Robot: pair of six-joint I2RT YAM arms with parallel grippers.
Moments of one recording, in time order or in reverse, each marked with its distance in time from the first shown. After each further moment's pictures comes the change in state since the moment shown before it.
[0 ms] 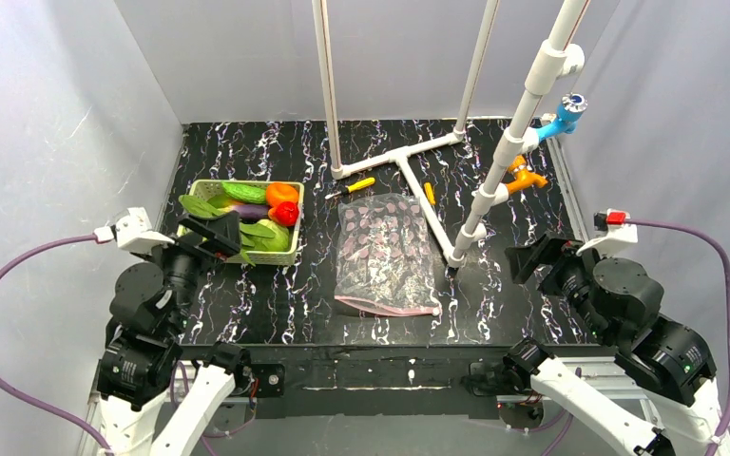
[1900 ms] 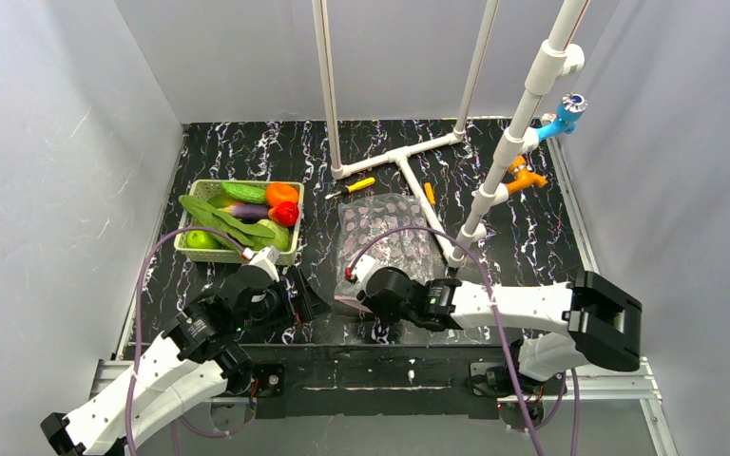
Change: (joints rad) left arm -0.490 0.093 -0.457 -0.127 0.351 -0.386; right arm 0.563 0.911 -0.389 0.803 -0.180 -0.391
